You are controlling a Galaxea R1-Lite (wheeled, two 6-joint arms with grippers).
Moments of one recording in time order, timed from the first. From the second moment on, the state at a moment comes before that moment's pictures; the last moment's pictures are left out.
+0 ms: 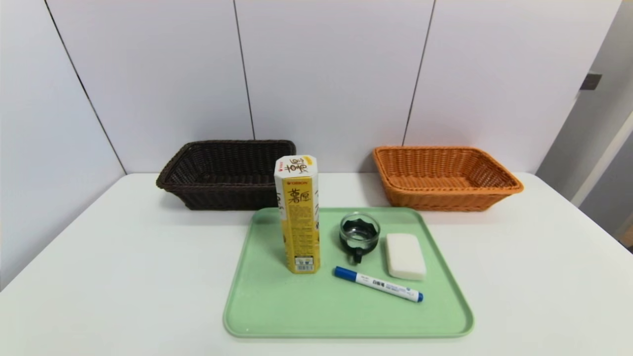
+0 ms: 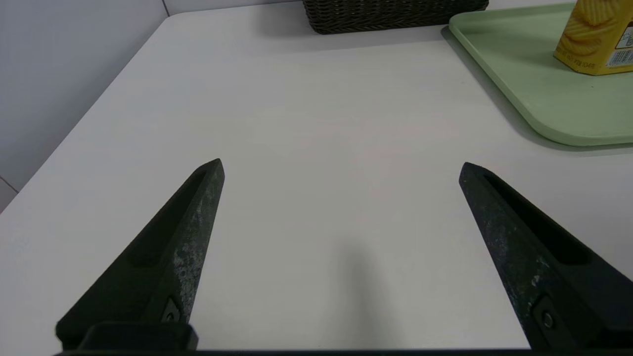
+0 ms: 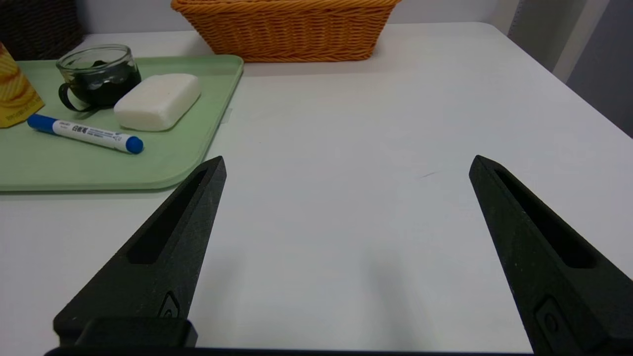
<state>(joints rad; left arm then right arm) 0.00 0.00 0.00 0.00 -0.03 0.05 0.00 0.00 0.00 0.00 0.00 0.02</state>
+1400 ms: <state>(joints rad) 0.00 0.16 -0.30 0.27 -0.03 0.04 0.00 0.11 -0.27 0.21 0.01 0.05</state>
